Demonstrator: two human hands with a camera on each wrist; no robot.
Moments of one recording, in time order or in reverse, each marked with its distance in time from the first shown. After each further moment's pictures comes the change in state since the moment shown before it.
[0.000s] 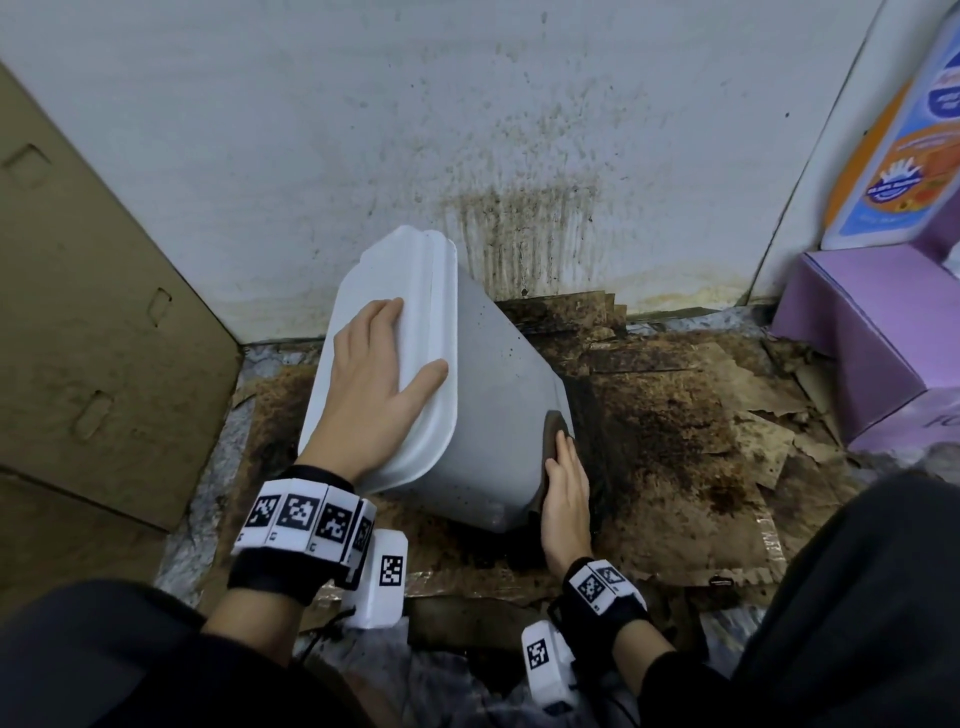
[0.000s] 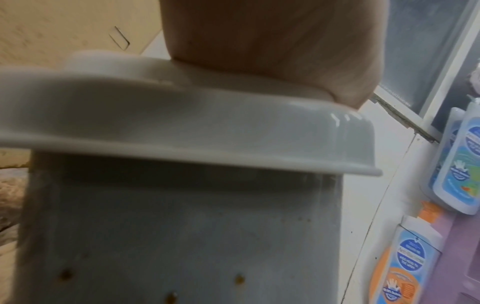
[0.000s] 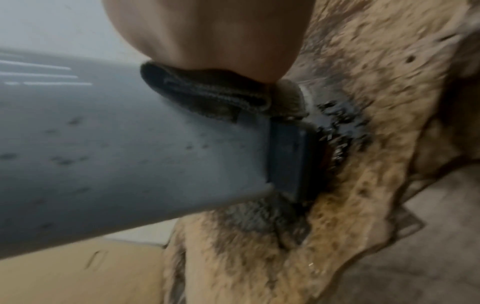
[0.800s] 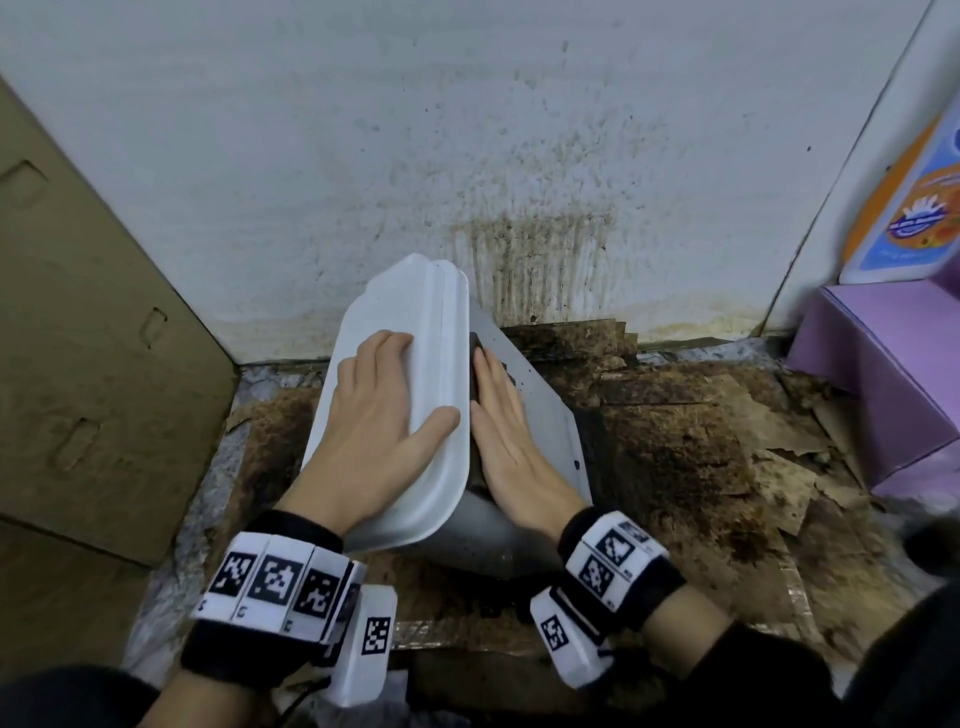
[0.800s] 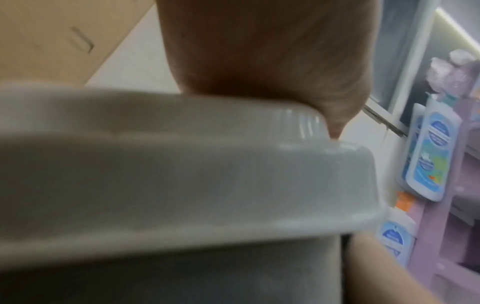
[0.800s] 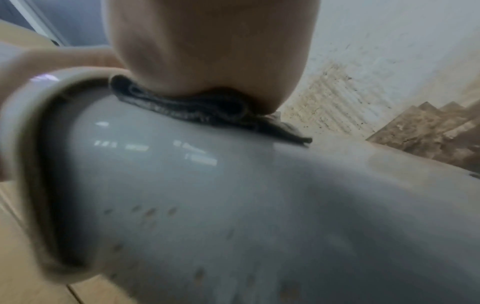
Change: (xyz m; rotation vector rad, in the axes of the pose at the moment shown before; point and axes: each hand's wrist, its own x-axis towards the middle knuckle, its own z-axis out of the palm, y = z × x) left_hand 0.013 -0.004 -0.010 0.122 -0.052 0.054; right_hand 0.028 -0.139 0.019 -0.275 -0.509 -0.521
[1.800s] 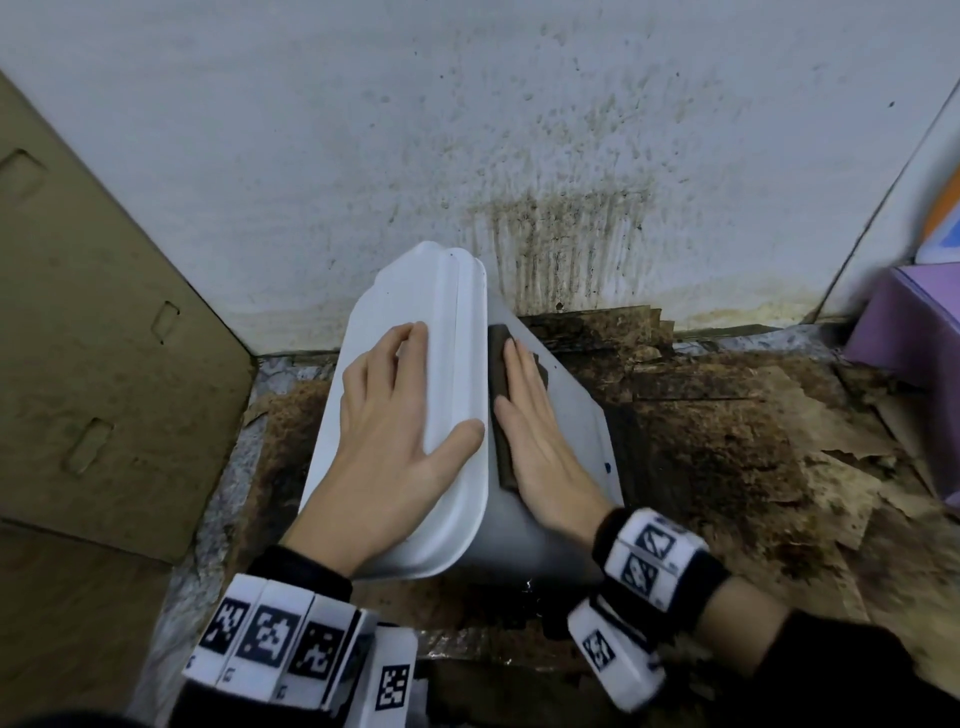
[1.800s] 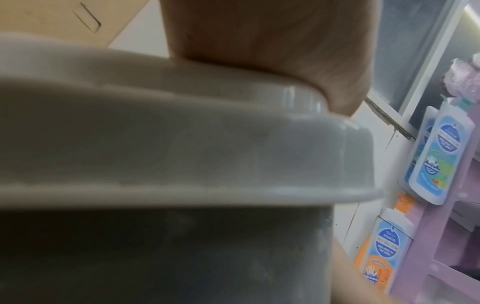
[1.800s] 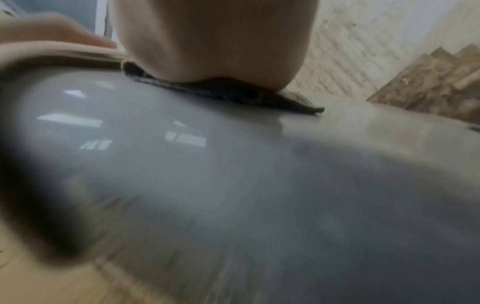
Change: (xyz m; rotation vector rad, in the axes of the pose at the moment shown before) left_hand 0.004 0.002 0.002 -0.025 -0.031 -0.039; right_hand 0.021 0.018 -0.002 0.098 0.037 0.073
